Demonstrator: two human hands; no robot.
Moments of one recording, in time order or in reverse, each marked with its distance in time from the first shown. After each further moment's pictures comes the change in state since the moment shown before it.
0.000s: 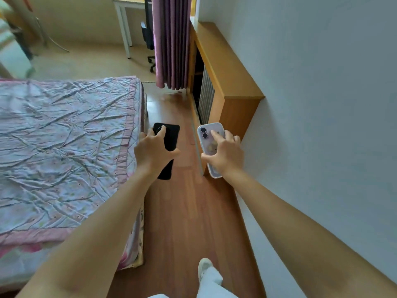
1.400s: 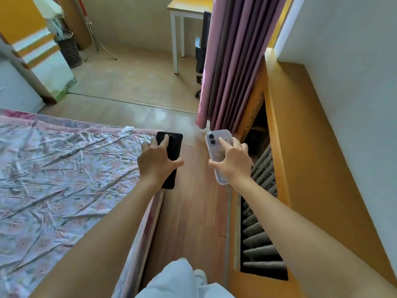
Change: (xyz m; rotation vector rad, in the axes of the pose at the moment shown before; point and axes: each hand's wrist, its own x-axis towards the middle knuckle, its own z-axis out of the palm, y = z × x) left_hand 0.807 -0.082 0.162 0.033 0.018 -0.324; right_hand 0.856 -0.087 0.226 0.060 -0.159 -0.193
